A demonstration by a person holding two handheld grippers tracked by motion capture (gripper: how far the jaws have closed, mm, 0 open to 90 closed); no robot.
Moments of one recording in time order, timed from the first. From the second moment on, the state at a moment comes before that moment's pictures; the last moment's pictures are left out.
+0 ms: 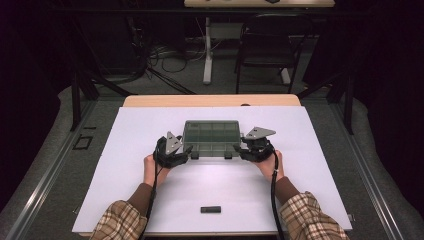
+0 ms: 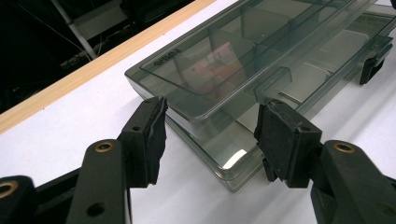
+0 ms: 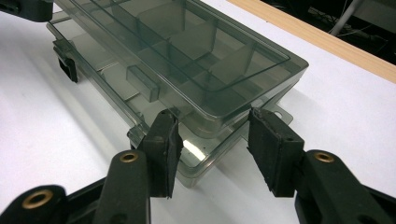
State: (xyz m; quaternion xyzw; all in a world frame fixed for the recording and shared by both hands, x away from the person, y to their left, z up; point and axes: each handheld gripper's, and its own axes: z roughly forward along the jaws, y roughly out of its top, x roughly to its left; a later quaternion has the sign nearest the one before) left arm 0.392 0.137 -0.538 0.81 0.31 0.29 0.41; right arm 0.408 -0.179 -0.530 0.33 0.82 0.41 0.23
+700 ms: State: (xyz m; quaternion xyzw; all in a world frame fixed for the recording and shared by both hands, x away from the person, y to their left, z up) left arm 0.391 0.137 -0.538 0.80 0.31 0.32 0.40; right arm 0.404 -0.180 -0.525 0.32 0.81 0.42 0.25
